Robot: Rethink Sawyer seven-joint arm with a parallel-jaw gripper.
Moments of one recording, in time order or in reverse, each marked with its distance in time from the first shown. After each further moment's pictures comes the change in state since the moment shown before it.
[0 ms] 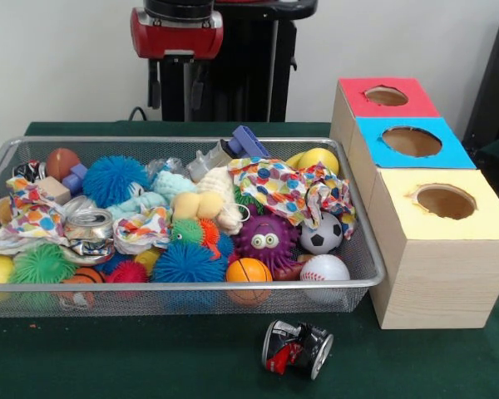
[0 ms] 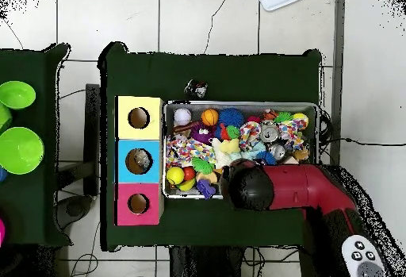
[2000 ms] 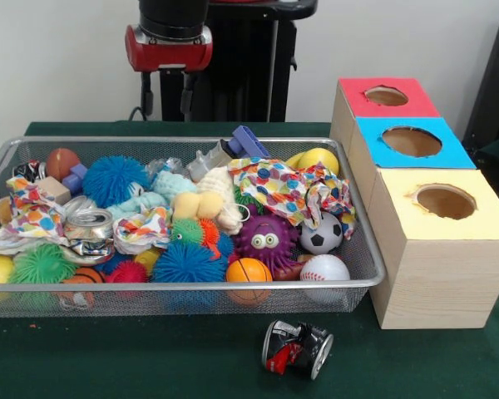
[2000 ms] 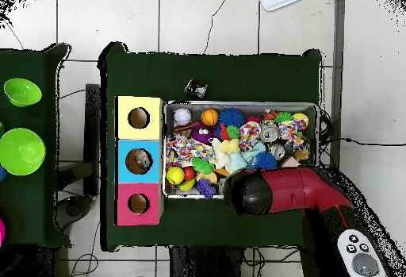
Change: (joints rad) arm -0.019 0.048 0.010 0.009 -0.110 0.036 0.000
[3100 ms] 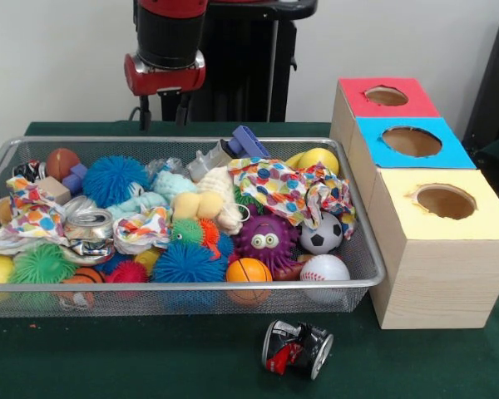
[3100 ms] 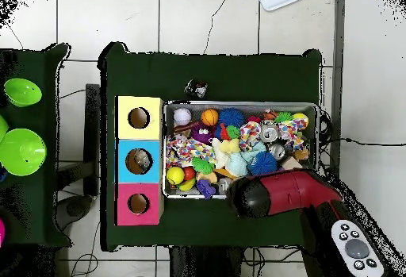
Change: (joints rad) arm -0.025 0.107 0.000 -0.001 -0.113 -0.013 0.000
